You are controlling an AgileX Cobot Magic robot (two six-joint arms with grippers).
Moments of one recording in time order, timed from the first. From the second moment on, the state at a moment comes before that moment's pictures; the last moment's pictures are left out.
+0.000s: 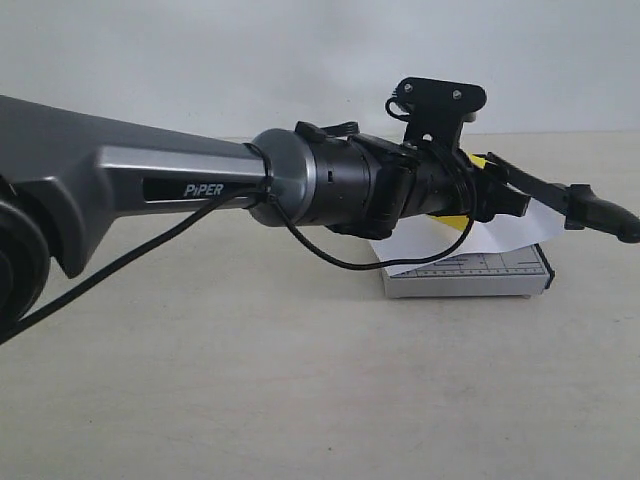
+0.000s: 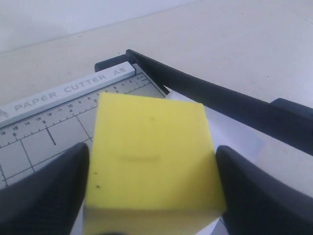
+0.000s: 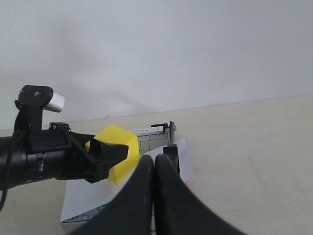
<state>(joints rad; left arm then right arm) -0.71 2.31 -1.73 -1.66 -0.19 2.09 0.03 0.42 -0.26 0.89 0.09 -0.72</state>
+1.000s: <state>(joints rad) -0.70 2.35 -1.74 -1.66 -0.20 2.09 0.03 0.42 -0.26 0.89 0.09 -0.72</state>
